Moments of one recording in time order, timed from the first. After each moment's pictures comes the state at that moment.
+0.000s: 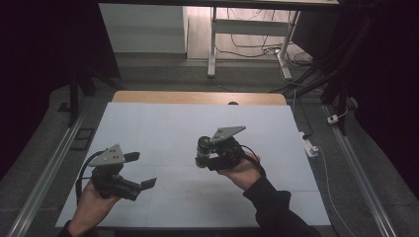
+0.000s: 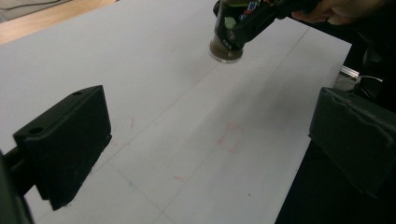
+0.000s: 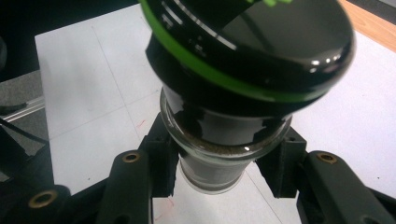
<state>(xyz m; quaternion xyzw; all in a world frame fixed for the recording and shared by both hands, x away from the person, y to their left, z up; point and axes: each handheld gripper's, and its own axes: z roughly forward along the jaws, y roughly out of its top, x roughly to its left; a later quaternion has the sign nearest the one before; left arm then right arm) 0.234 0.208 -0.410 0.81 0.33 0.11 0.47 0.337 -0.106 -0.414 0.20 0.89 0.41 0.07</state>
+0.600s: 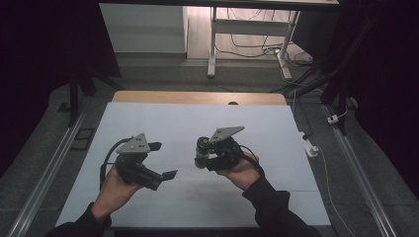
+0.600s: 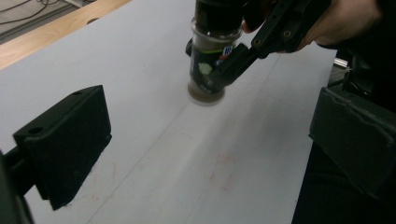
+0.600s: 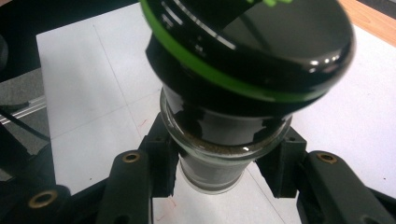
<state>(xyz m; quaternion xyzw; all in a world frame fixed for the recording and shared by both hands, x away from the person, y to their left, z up) 0.264 0.164 -0.395 0.83 0.28 0.10 0.47 0.338 -0.103 -0.416 0.20 0.89 0.41 0.07</state>
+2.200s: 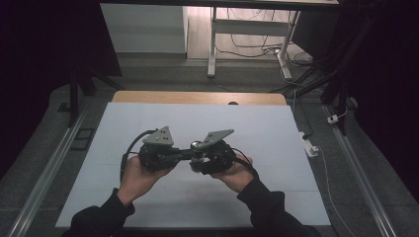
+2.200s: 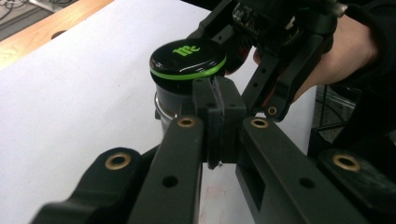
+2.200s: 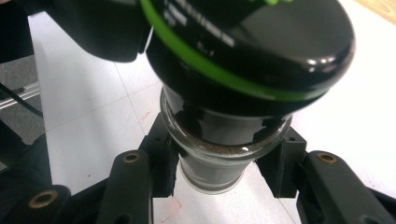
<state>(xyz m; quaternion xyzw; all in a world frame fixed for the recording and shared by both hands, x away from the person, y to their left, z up) 0.290 0.123 -0.391 0.85 0.24 0.08 0.47 0.334 -0.086 -0.426 0.19 0.90 0.38 0.07</state>
